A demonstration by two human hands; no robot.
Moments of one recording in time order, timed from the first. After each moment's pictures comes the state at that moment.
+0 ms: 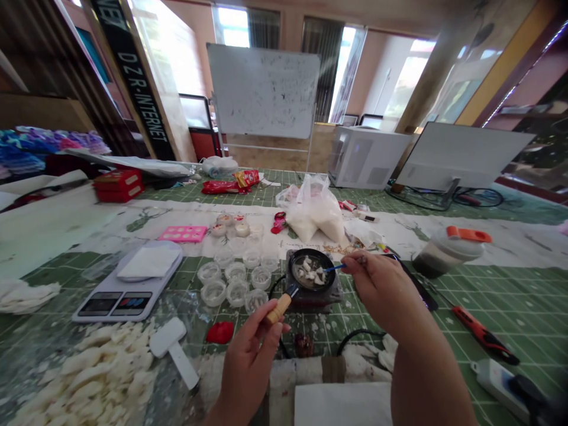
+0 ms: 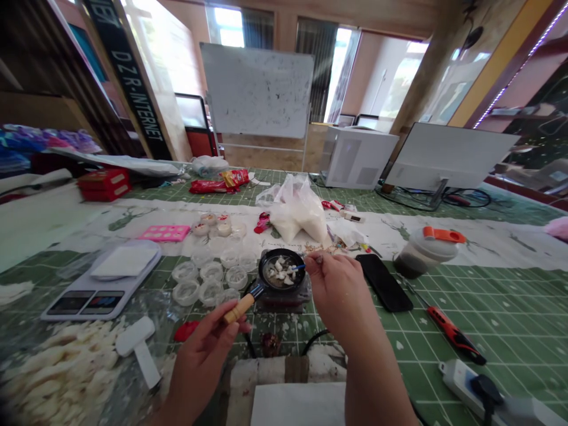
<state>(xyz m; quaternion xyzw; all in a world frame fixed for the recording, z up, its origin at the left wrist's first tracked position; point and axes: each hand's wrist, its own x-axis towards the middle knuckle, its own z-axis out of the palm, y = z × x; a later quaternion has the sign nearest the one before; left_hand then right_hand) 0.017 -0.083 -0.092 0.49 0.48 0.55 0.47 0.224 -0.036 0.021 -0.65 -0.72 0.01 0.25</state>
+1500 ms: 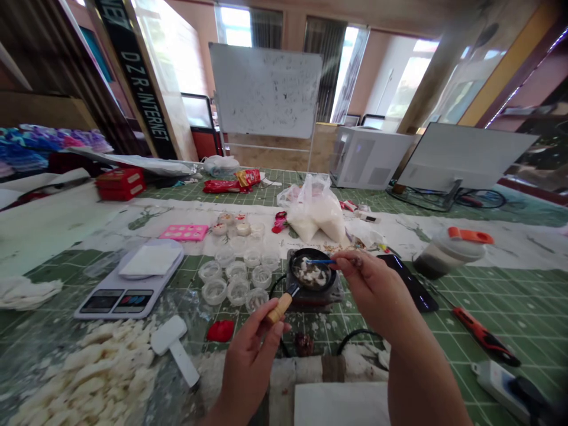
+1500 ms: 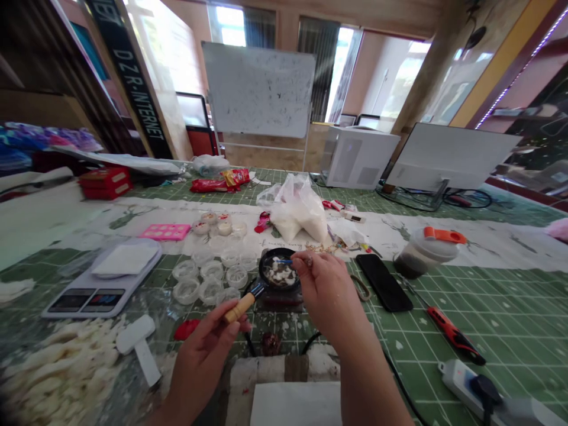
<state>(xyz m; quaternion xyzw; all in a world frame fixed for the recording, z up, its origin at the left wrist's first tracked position) 0.018 -0.083 -0.092 0.48 0.48 0.55 0.49 0.208 -0.034 0.018 -0.60 -0.74 0.04 0.30</state>
